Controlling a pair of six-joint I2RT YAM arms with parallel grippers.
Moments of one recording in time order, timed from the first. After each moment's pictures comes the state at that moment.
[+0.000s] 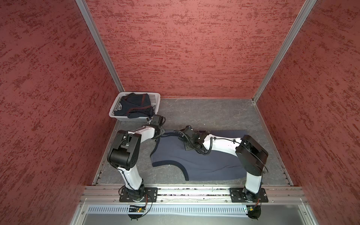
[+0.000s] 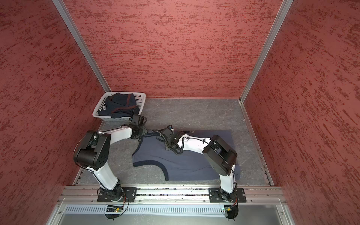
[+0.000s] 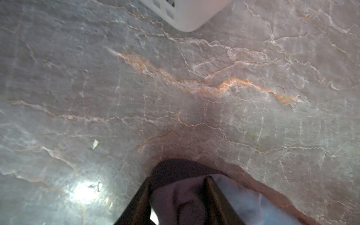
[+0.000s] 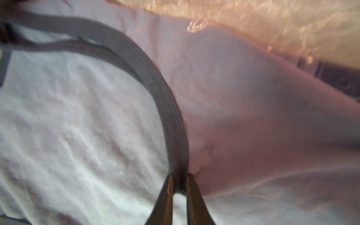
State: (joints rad) left arm -0.23 1.76 0.96 -0.26 -0.21 -0.77; right arm 0.91 1.89 1.22 -0.43 0.17 0.63
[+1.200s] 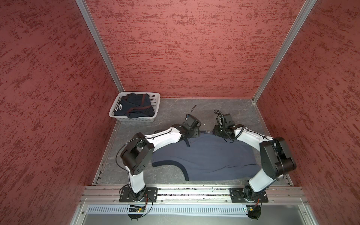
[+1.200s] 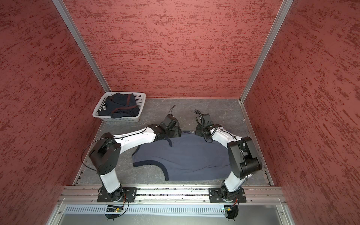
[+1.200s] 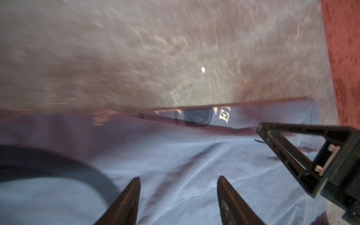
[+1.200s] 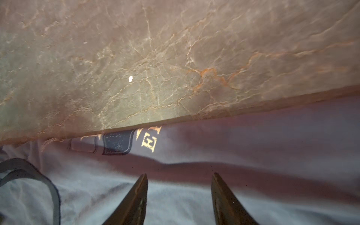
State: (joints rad) left arm -0.78 1.86 1.28 -0.33 -0.07 -0.75; right arm 0.31 1.69 0.98 -0.30 -0.09 0.56
